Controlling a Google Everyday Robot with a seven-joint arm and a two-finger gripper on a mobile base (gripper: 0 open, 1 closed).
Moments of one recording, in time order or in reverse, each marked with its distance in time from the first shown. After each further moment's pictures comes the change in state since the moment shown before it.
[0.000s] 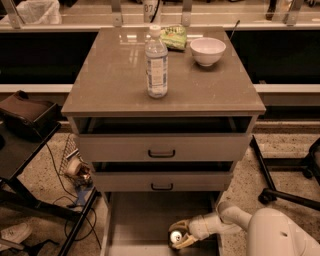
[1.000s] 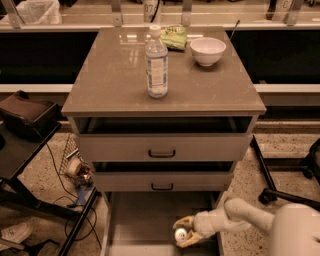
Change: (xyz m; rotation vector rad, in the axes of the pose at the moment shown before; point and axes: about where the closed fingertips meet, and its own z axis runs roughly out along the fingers) arm -0.048 0.009 -0.027 0.029 0.065 -0.024
